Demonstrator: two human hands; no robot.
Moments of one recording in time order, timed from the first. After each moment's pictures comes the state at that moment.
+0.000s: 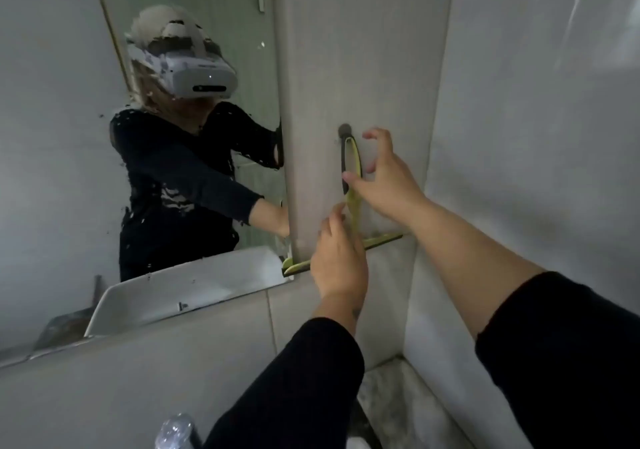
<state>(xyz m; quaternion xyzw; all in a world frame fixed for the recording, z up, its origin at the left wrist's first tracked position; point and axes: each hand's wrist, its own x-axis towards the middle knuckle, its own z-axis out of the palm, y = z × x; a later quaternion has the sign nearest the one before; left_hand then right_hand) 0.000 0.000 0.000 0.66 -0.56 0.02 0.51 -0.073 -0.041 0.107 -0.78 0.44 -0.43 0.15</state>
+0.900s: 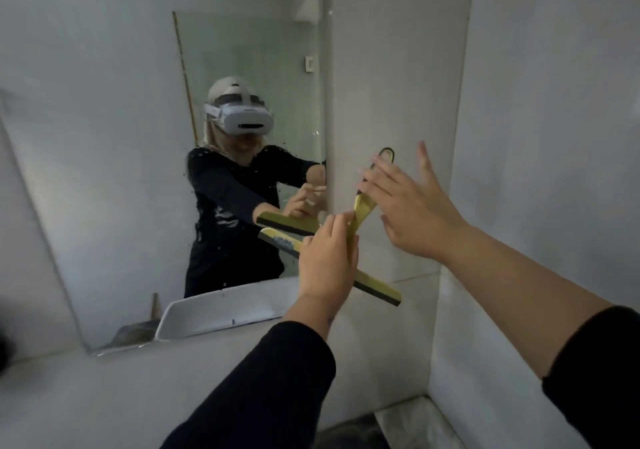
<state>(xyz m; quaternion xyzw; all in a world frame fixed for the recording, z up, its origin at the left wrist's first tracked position) 0.046 0.082 0.089 0.60 -0.62 0.24 0.45 -0.095 0.035 0.169 -0.83 0.27 -0.26 -0.40</state>
